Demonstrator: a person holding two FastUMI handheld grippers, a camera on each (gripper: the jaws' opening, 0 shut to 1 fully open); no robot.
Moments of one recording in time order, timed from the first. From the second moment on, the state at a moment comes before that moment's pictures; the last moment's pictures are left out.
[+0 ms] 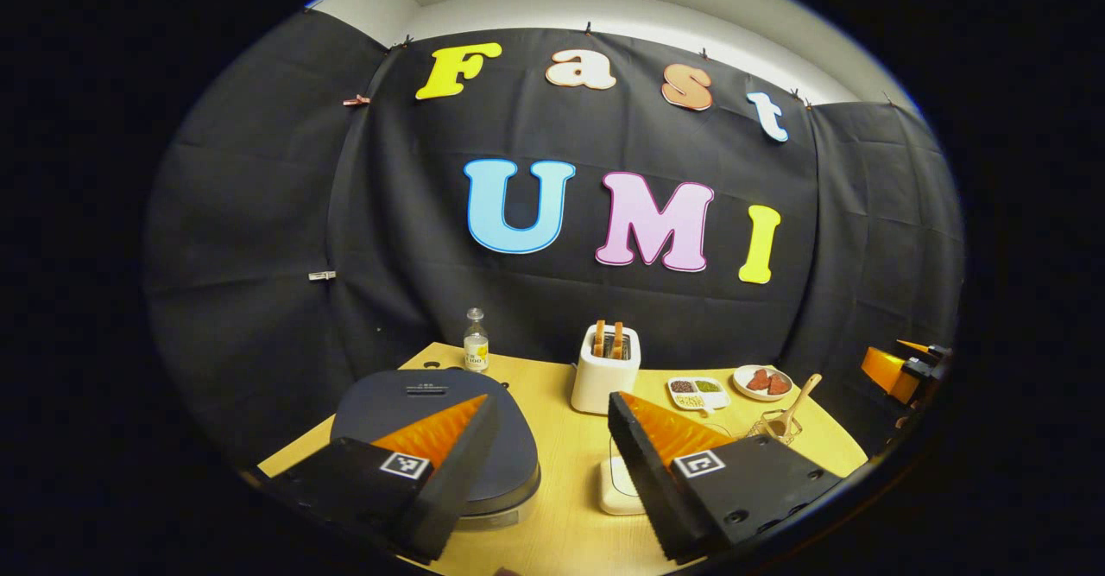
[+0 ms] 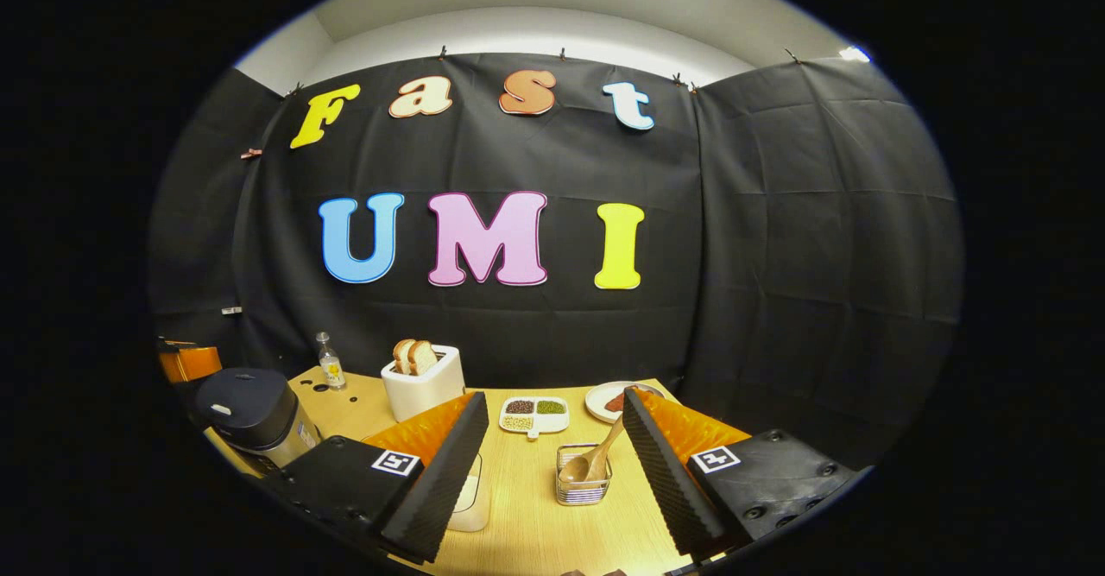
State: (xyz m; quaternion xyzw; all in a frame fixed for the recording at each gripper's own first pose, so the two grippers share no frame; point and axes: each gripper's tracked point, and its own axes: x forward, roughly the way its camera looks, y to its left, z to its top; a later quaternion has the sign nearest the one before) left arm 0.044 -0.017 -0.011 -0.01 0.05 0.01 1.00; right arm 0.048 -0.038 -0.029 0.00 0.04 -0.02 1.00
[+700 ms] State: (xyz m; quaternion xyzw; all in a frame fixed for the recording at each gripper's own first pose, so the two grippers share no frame) left arm 0.036 0.076 -0.063 -0.06 0.17 0.05 0.98; right arm 0.049 -0.042 -0.055 0.02 0.08 -0.02 1.00
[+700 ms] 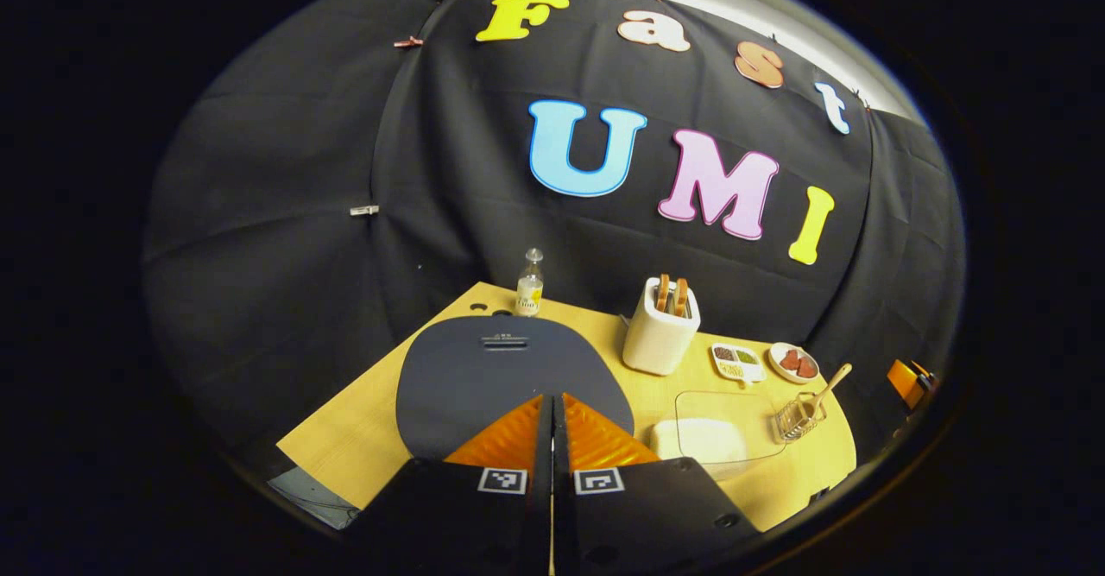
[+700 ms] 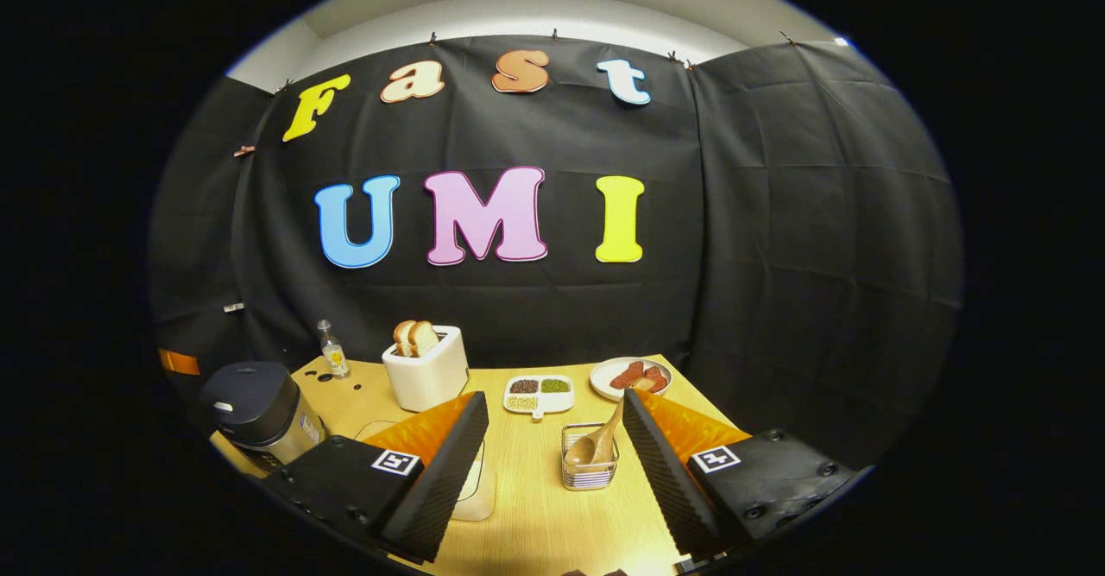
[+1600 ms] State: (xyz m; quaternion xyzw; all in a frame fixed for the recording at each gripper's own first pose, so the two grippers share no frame) left arm 0.050 0.082 -0.129 -0.04 0.24 0.05 0.97; right arm 0.038 -0.047 -0.086 0.01 0.13 -0.02 0.99
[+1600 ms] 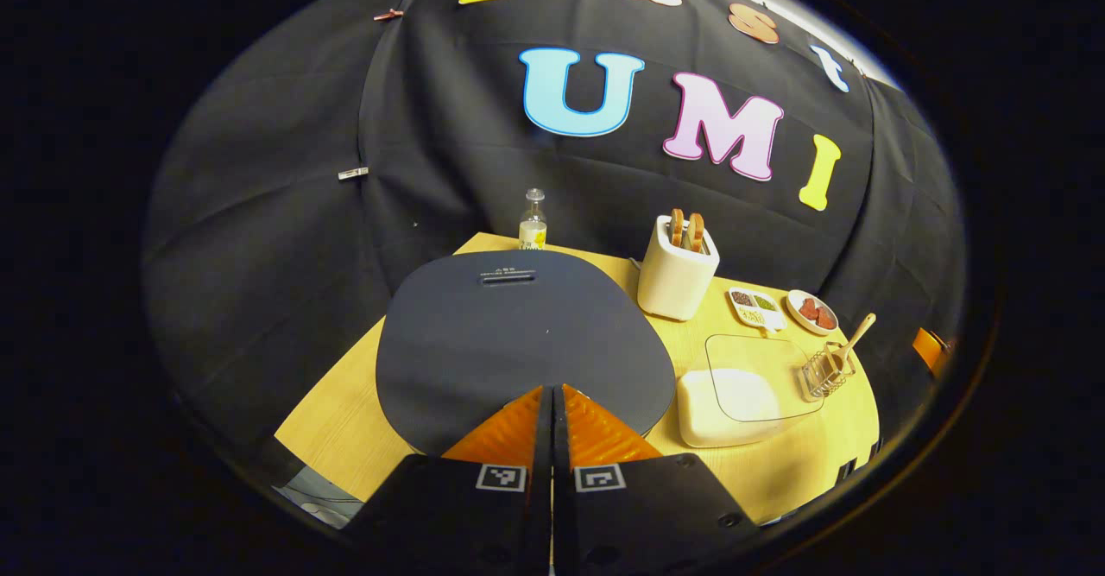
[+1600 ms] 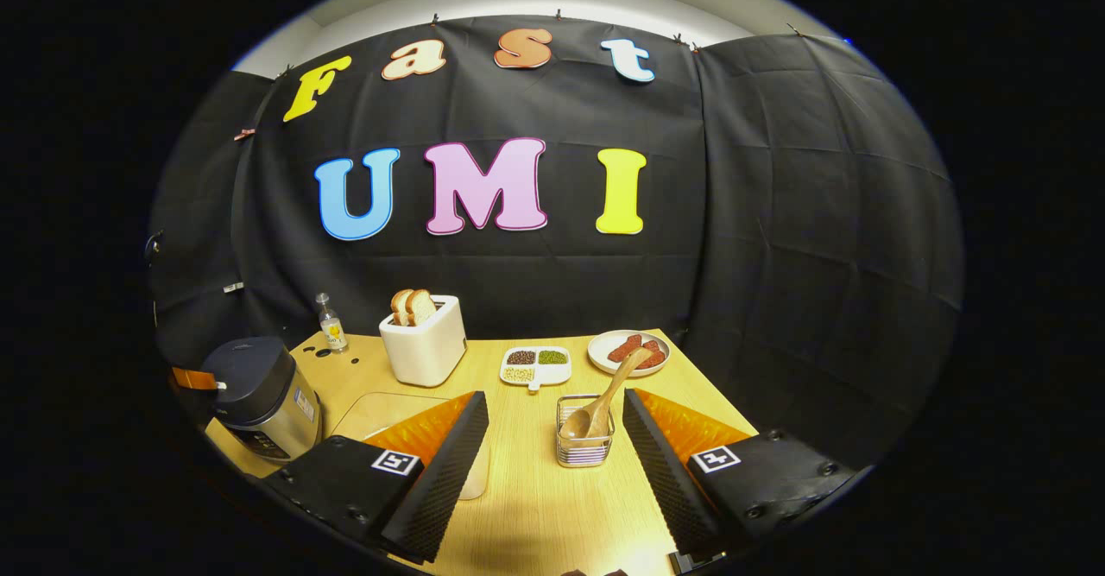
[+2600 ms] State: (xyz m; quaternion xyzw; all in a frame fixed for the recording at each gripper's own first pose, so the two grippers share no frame) left arm 0.028 0.062 0.035 -0.01 0.03 0.10 0.99; right arm 0.058 -0.066 -0.080 -0.01 0.12 -0.02 0.99
